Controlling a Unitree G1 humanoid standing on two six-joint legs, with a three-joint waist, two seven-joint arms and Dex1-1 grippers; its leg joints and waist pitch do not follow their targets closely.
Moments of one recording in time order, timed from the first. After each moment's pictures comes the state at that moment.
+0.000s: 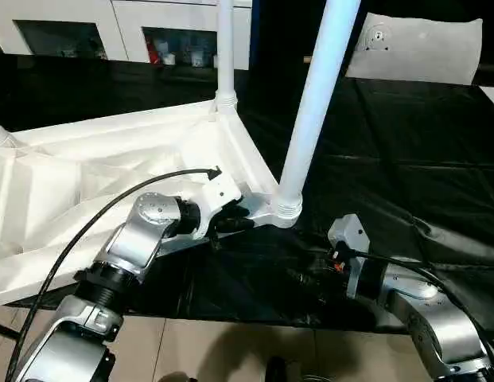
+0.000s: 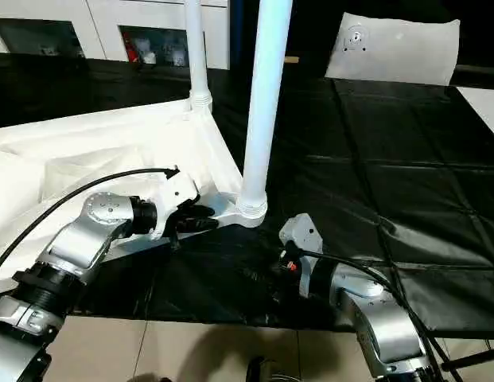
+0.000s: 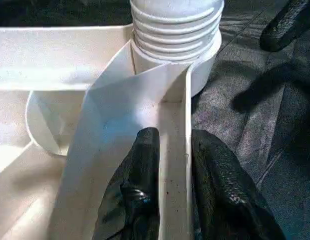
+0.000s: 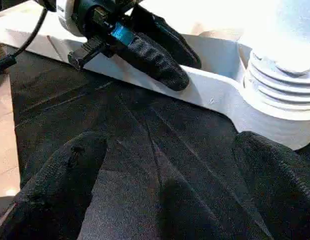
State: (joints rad) left arm -0.58 0.35 -0.30 0.39 0.04 0.32 -0.96; right arm -0.07 -0.36 0.13 -0.07 0.24 0.34 0.86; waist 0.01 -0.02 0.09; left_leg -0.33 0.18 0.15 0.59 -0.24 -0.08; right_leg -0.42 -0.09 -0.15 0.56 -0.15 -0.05
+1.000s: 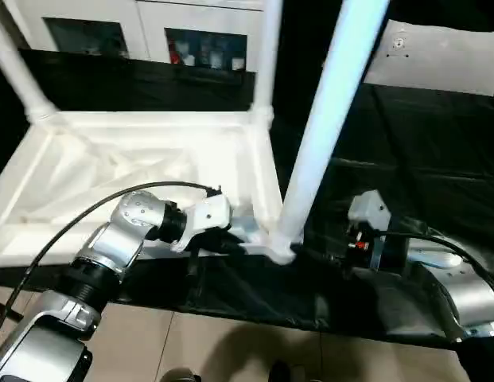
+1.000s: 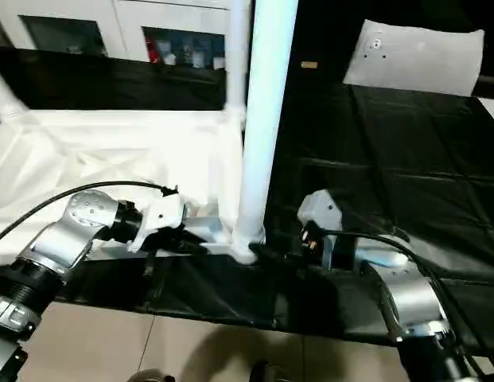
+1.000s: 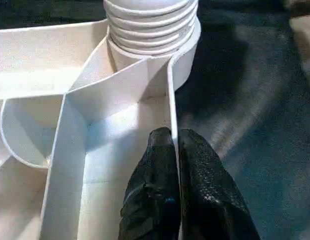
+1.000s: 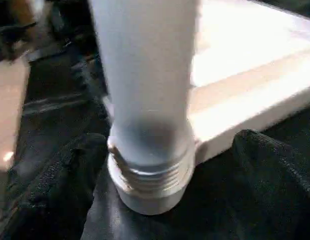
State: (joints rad) left arm -0.60 0.47 -0.39 0.49 0.00 -0.02 -1.34; right arm -0.24 -0.49 0.14 0.12 0.25 0.14 1.08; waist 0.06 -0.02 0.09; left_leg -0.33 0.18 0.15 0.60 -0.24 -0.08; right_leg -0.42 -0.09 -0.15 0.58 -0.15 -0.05
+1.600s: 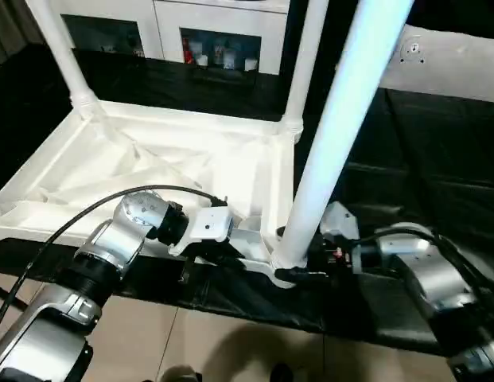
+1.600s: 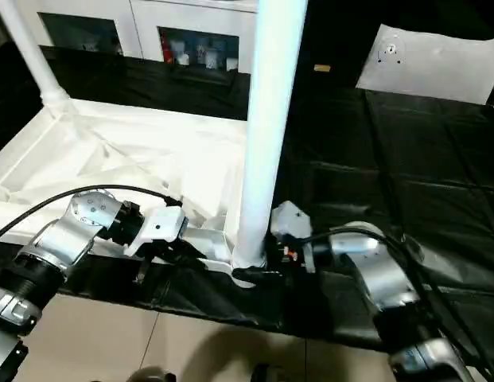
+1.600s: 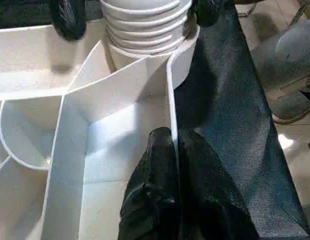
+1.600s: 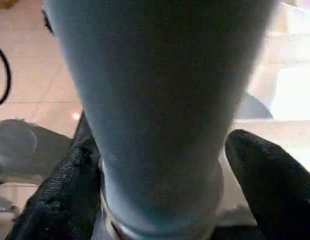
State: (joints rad) left arm -0.63 0.47 -0.43 0.54 0.00 -0.13 -1.45; right arm -0.40 -0.45 0.27 0.34 0.21 0.01 1.29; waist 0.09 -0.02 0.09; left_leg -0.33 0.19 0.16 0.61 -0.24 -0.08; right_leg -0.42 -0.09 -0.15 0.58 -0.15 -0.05
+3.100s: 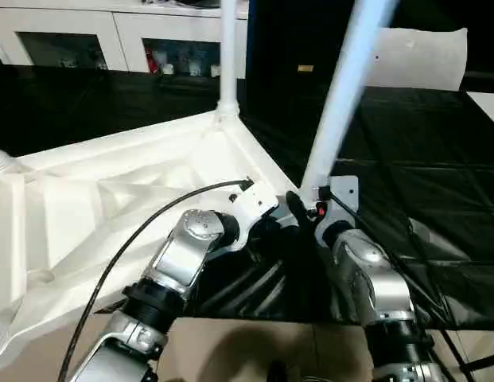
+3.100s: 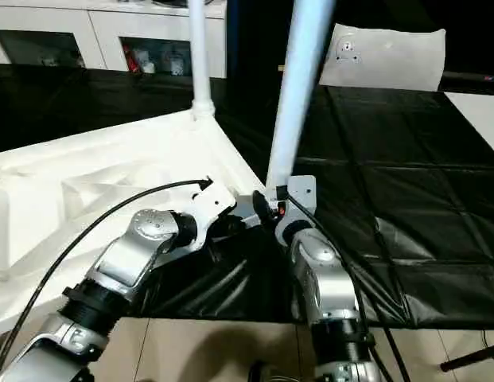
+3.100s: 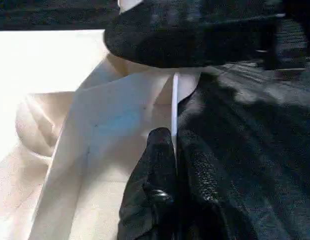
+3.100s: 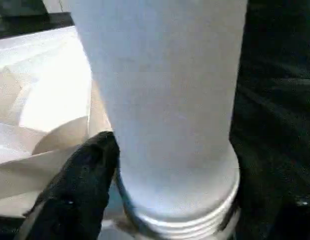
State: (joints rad) left arm -0.52 0.12 -0.31 0.30 0.15 0.44 -0.75; right arm -0.30 0.02 -0.04 0.24 0.09 0.28 0.27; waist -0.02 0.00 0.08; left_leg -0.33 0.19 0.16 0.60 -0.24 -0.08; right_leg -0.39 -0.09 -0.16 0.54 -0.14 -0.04
